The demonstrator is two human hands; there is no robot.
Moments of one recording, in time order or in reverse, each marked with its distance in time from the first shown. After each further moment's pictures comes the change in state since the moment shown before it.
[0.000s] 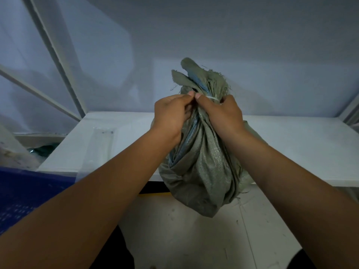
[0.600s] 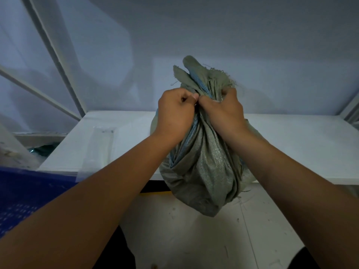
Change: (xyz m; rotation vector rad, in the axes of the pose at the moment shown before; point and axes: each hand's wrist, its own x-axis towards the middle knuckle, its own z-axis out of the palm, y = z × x) left_hand 0.005 -0.008 -0.003 0.586 0.023 0.479; right_hand 0.004 0.002 0.000 -0.033 0.015 -0.100
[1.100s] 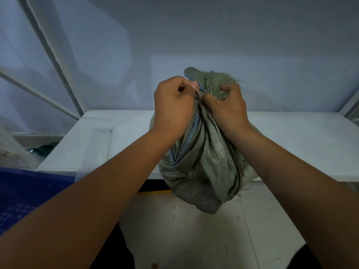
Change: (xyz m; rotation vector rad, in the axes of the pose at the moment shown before) left_hand 0.002 0.012 -0.003 -0.070 0.043 0.078; right_hand 0.018 0.017 -0.003 0.032 0.050 -0.061
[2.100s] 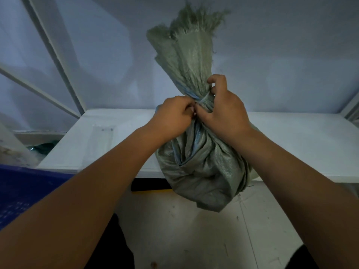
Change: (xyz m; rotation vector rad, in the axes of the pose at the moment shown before) left_hand 0.007 -0.027 -0.016 0.586 -0.468 0.163; right_hand -0.004 0.008 0.000 -0.472 -0.043 -0.651
